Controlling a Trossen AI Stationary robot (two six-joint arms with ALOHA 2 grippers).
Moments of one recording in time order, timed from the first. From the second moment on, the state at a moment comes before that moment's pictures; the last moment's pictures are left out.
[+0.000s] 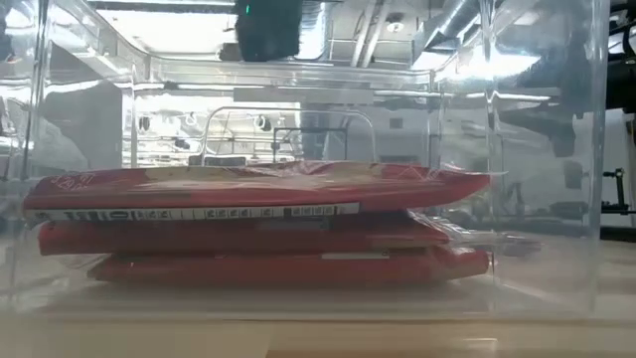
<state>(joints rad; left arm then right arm) -0.23 1.78 1.57 -0.70 0.20 -0.46 0.15 0.03 0.04 -0.02 0.61 0.67</state>
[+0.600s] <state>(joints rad) 0.13 1.77 1.93 -1.33 -0.30 -0.05 0.15 0.03 0.04 -0.02 0.61 0.65</state>
